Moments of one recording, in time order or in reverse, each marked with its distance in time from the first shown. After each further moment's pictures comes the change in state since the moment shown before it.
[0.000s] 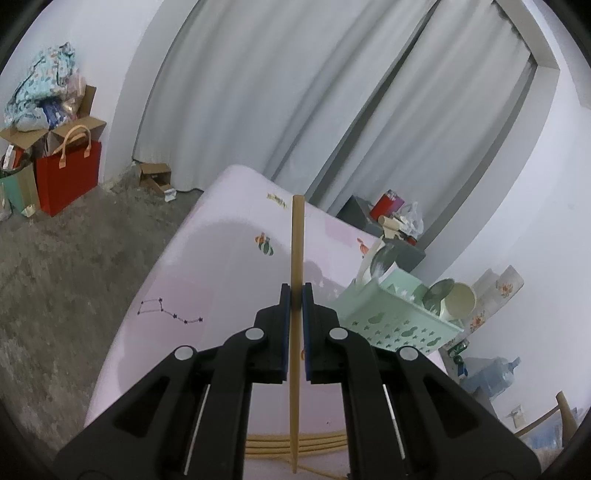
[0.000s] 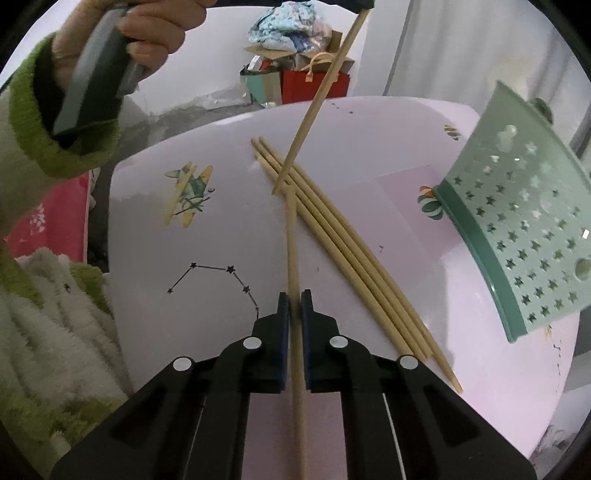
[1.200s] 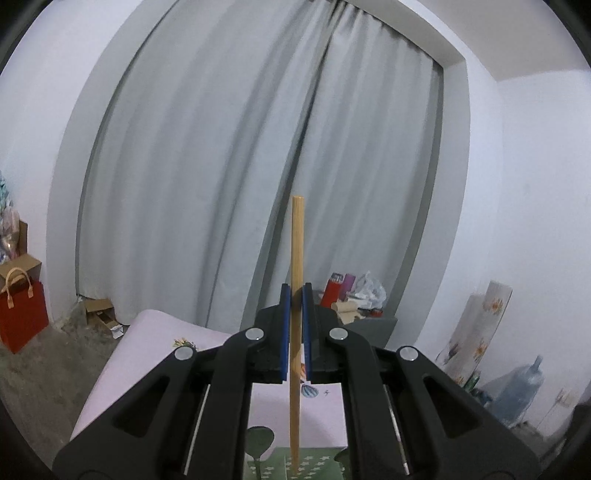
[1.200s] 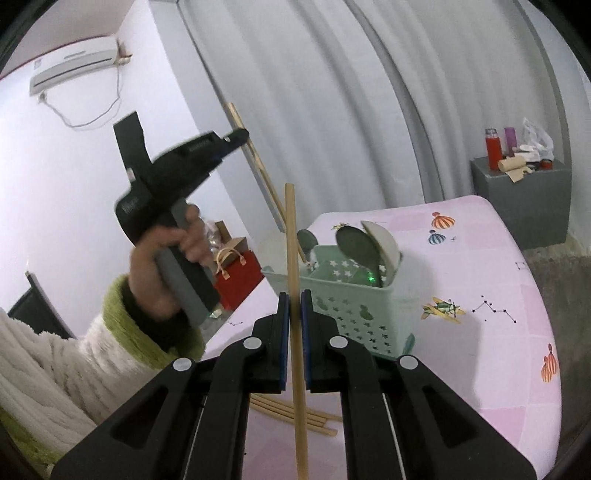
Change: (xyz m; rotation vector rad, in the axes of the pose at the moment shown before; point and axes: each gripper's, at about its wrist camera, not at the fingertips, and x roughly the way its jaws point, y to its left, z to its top) left arm 0.069 -0.181 0.071 0.310 -0.371 -0.138; right arm -0.164 -0.128 -0.054 0.721 -0.677 -0.064
